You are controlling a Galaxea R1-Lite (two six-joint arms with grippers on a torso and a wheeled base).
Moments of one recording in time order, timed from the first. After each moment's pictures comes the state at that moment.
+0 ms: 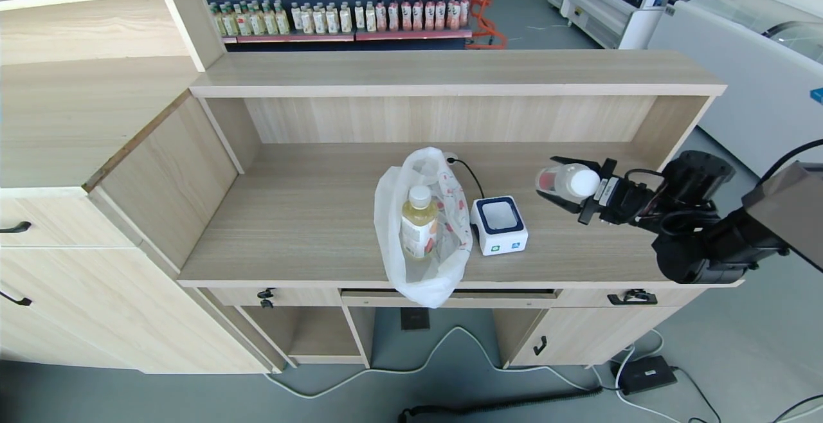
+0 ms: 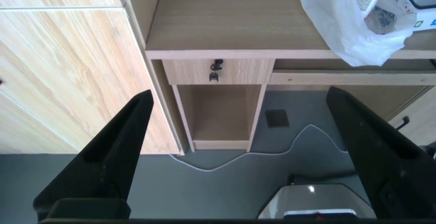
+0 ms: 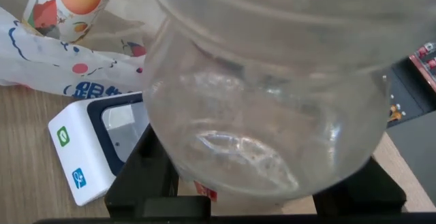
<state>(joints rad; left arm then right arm) -0.01 0.00 0.00 0.00 -0.01 0.02 0.00 2.27 -1.18 -1.35 0.97 -0.94</state>
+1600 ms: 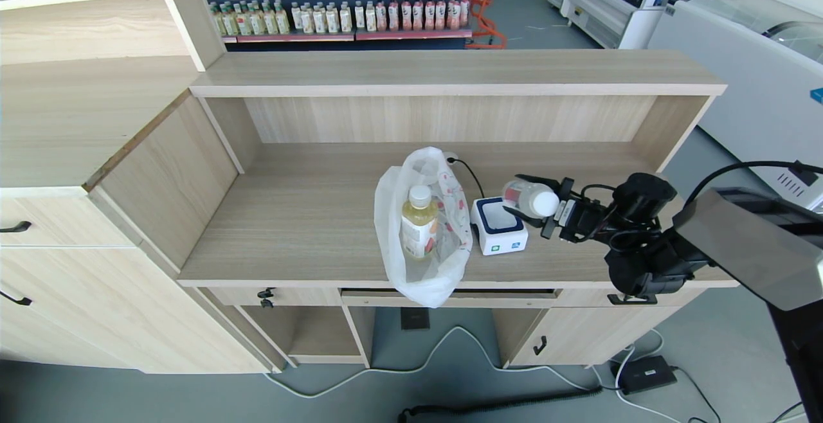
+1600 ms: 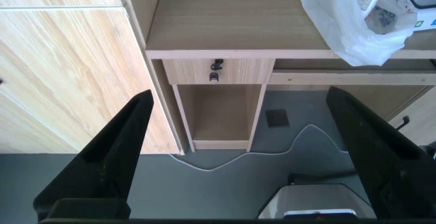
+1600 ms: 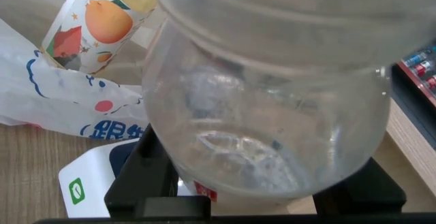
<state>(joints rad) -0.01 0.00 0.00 0.00 -0.01 0.02 0.09 2.45 -1.30 -1.46 0.97 -0.90</state>
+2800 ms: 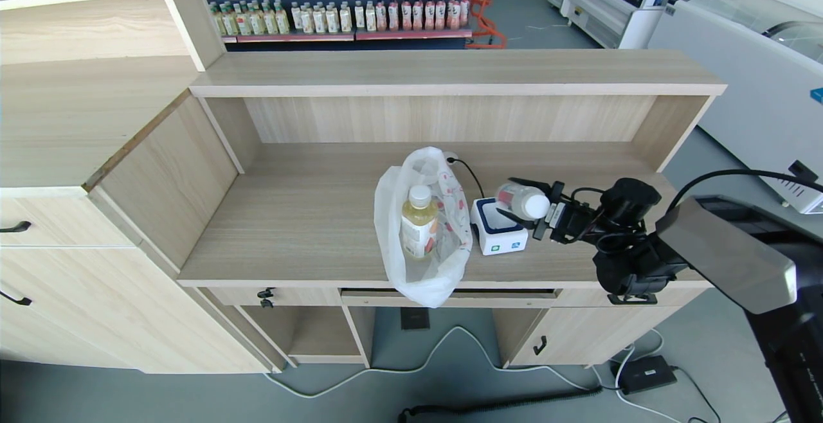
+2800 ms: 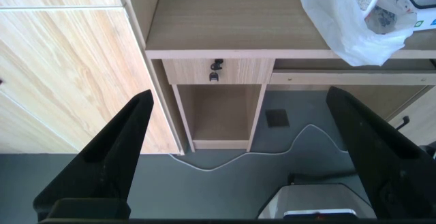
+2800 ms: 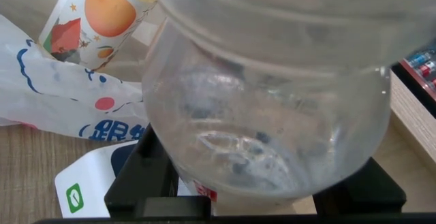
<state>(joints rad) -0.01 0.00 0.00 0.00 -0.01 0.02 0.10 2.53 -1.40 -1.46 0.97 -0.88</state>
